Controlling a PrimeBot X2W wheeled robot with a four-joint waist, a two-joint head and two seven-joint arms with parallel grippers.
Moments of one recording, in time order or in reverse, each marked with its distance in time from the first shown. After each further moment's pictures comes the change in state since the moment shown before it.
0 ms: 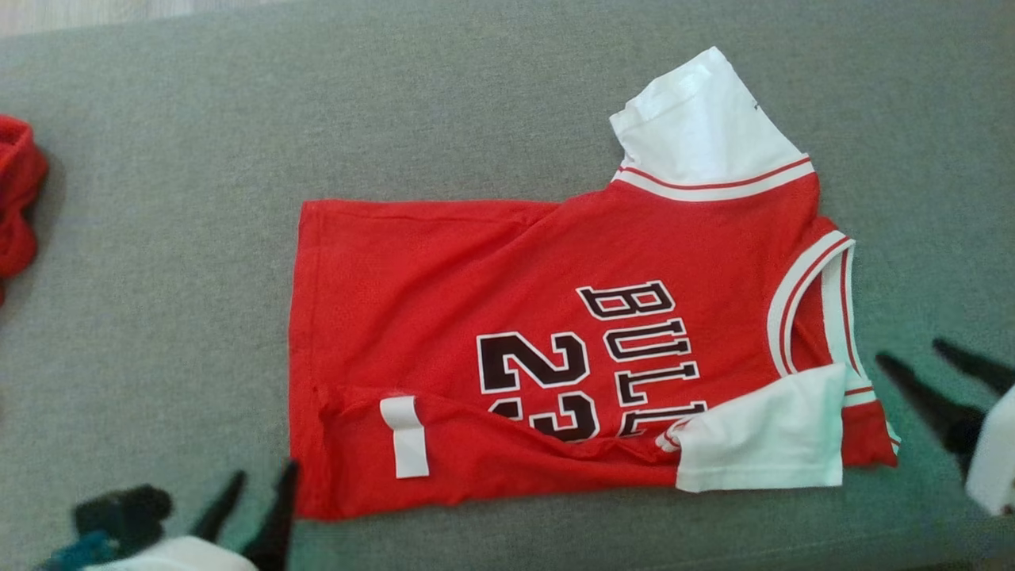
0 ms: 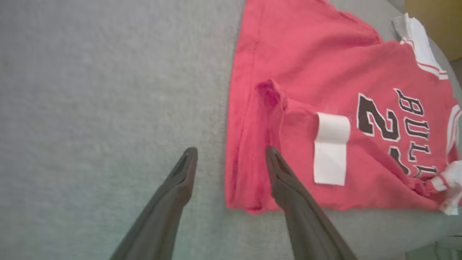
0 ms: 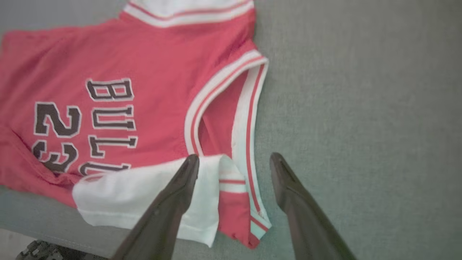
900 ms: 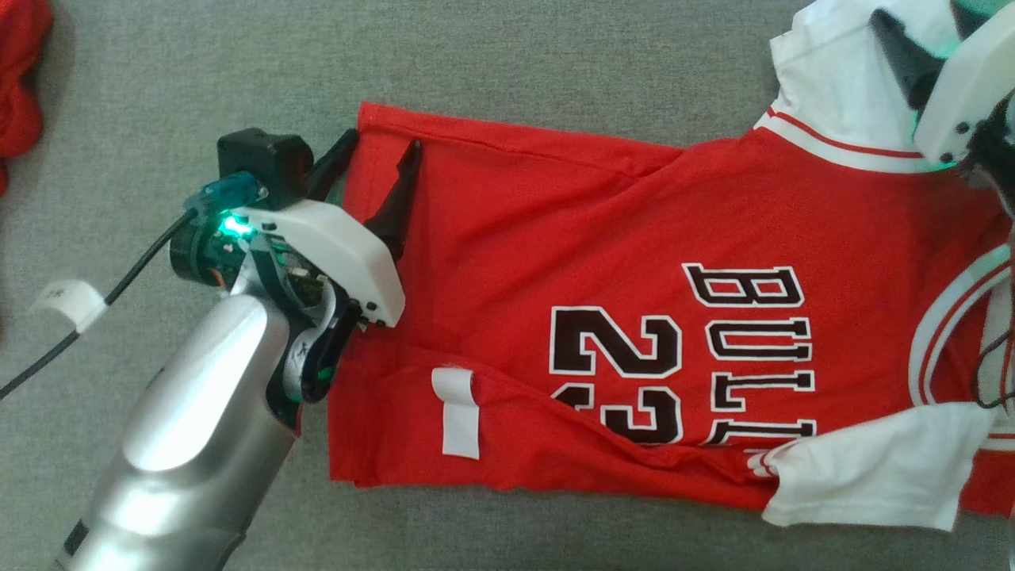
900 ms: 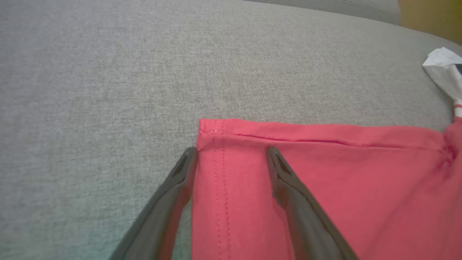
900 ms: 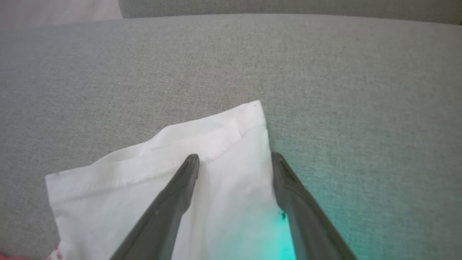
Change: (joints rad) left arm -0.853 -0.205 -0.208 0.456 0.220 -0.127 0.078; right arm -0.870 0.142 0.142 0.598 -0.285 0.000 -0.113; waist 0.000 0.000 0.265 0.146
